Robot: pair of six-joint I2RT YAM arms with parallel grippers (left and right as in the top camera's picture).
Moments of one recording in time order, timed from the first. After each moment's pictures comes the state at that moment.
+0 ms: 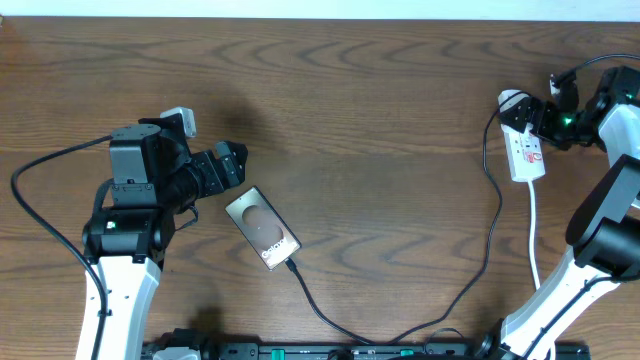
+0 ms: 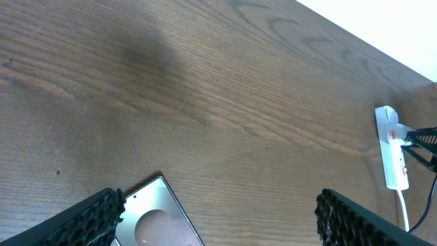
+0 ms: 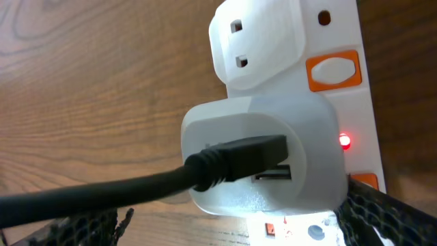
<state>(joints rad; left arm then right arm) 0.01 1.08 0.92 -0.61 0.36 -0.37 -0.44 2.18 1.63 -0.77 -0.61 -0.15</state>
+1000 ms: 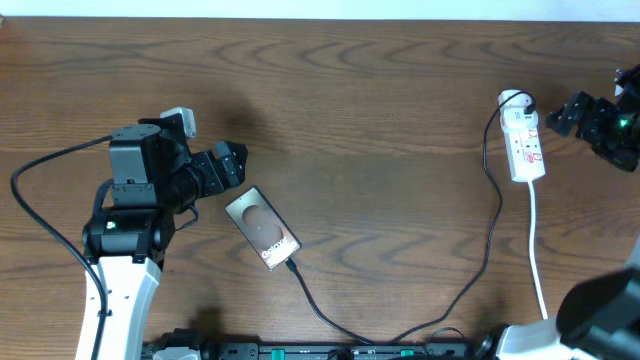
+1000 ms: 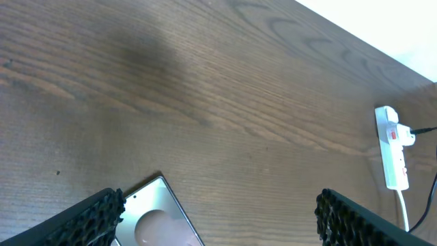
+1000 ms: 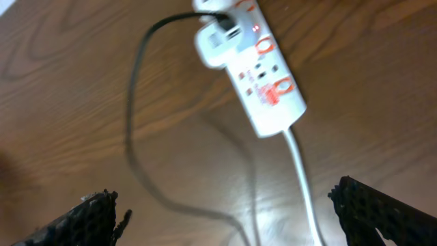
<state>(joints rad) 0.01 1.08 0.92 -0.61 0.36 -0.37 -0.48 1.68 1.67 -1.21 -0.34 0.03</state>
